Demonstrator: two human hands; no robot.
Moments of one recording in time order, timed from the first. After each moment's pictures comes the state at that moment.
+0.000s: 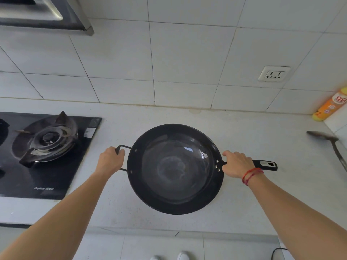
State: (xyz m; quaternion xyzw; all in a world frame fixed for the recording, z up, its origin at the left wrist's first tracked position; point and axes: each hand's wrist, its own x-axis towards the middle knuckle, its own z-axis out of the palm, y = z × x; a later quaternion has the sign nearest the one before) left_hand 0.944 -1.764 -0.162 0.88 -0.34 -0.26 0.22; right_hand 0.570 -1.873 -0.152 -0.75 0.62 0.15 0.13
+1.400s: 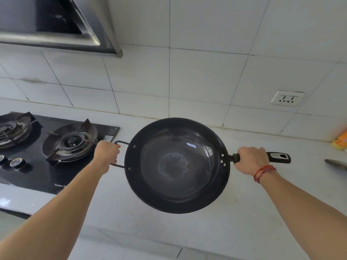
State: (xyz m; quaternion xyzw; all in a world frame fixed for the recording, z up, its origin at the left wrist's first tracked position) left_hand 0.971 -1.756 -0.098 0.81 -0.16 -0.30 0.47; right_hand 0.567 -1.926 -0.105 -0.81 0.57 0.09 -0.06
